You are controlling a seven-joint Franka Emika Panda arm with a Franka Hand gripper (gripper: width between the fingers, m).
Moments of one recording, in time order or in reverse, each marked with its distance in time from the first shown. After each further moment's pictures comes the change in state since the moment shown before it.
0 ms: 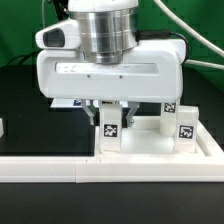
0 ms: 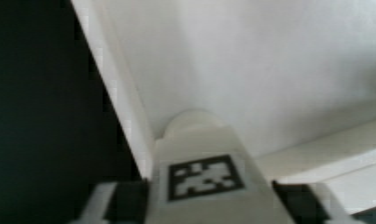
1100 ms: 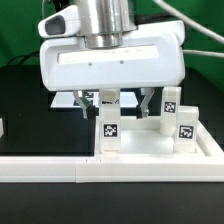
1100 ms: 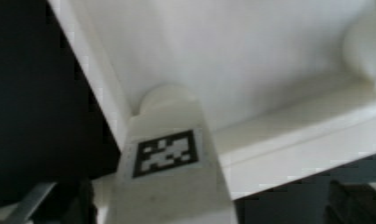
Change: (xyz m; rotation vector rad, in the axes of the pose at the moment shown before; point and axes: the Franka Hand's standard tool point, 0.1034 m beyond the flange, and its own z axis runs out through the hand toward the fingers) arm 0.003 -0.006 -0.015 0.069 0.152 -0.097
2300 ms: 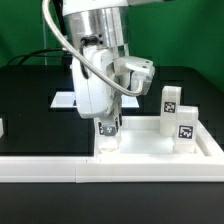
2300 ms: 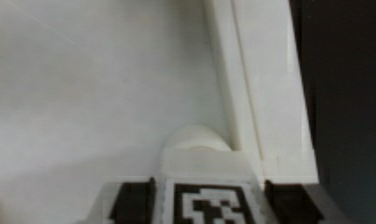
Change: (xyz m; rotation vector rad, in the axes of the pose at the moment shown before) arm -0.004 0.003 0.019 0.041 -0.035 1.445
